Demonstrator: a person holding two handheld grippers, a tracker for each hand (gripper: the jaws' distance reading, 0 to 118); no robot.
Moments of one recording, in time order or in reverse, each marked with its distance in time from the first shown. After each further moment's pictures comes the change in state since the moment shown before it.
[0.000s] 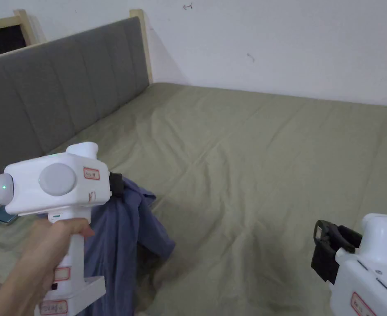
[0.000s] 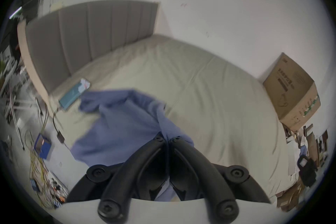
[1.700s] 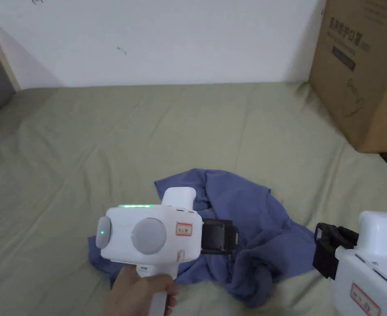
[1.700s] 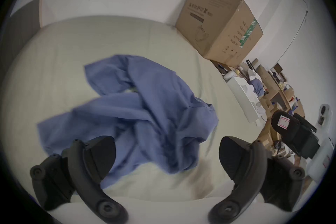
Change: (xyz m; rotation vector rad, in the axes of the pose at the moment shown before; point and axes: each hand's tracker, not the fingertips) left arm 0.292 -0.128 -0.070 -0.311 -0.547 -0.353; right arm 0.150 -0.006 0.058 -0.056 -0.324 -0.114
